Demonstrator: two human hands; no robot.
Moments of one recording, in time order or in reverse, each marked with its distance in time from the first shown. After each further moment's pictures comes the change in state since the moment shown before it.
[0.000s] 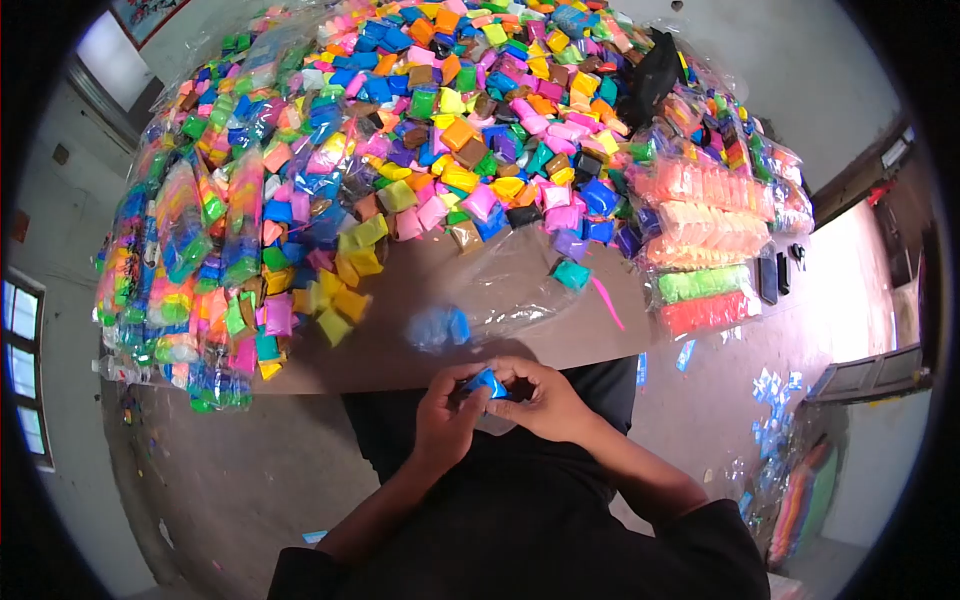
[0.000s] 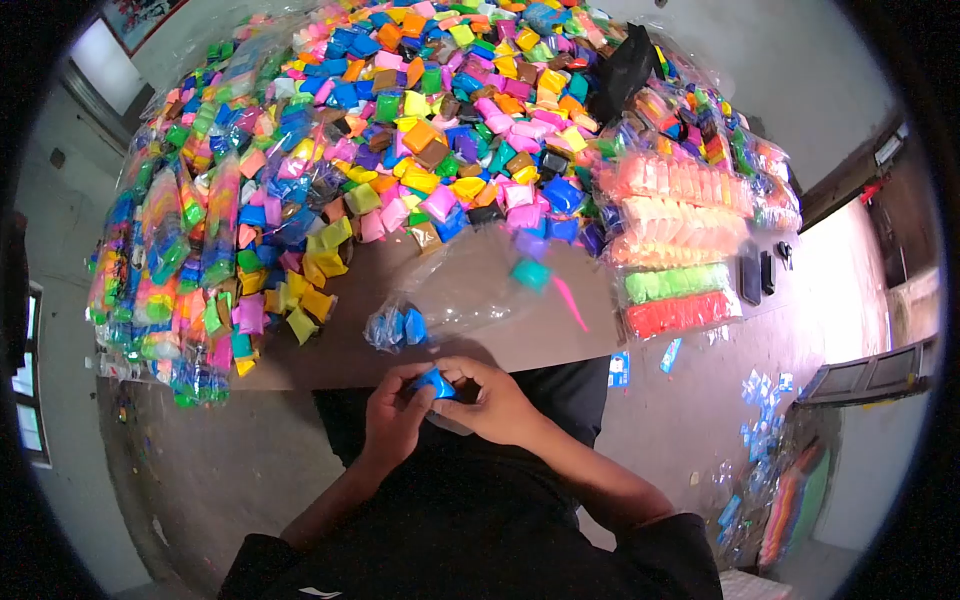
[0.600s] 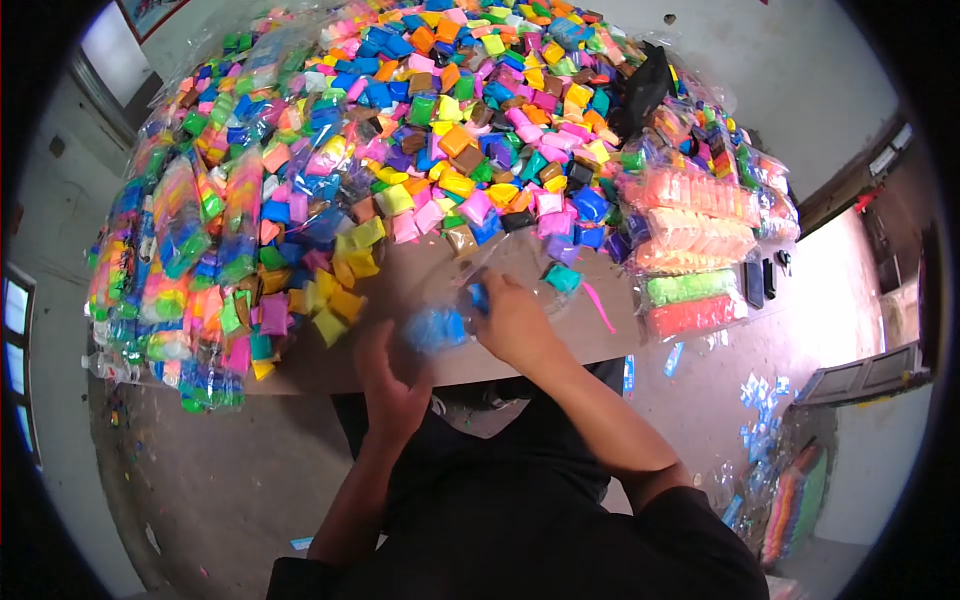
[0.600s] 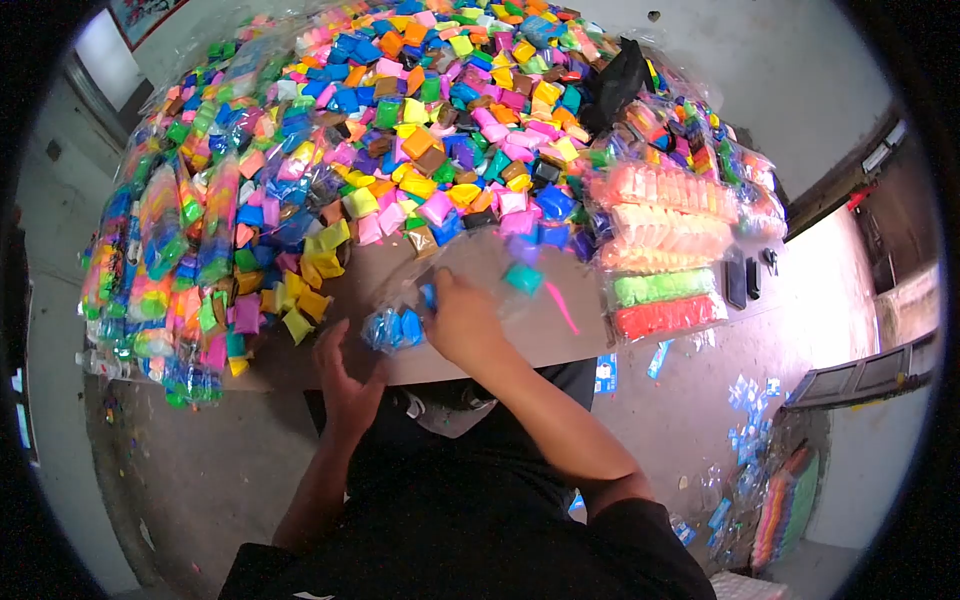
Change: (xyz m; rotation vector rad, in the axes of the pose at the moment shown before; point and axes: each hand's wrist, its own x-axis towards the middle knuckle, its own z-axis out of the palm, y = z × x) left_hand 0.033 0.007 -0.059 0.797 0.311 0.425; right_hand 0.100 -0.034 -0.005 -0.940 0.378 -0.039
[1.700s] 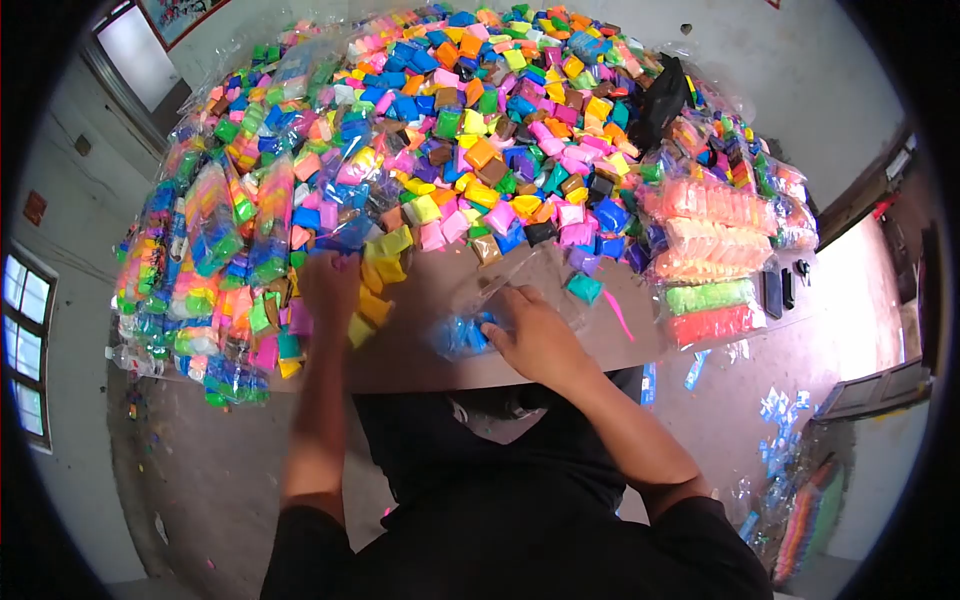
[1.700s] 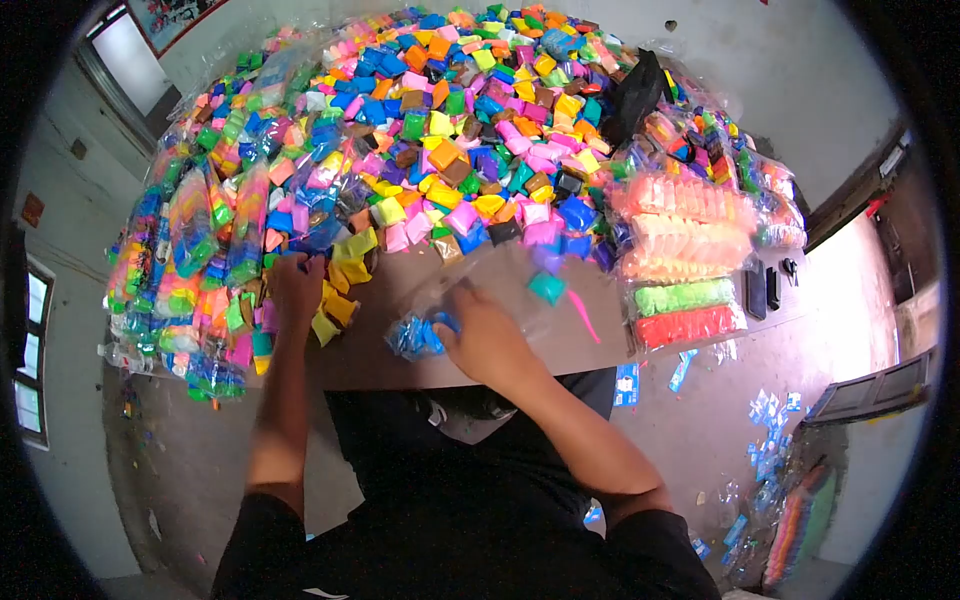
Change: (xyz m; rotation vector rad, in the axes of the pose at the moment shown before) left_hand 0.160 -0.108 -0.044 0.659 0.183 -0.064; right_hand -0.021 -0.016 -0.025 0.088 -0.034 -0.148
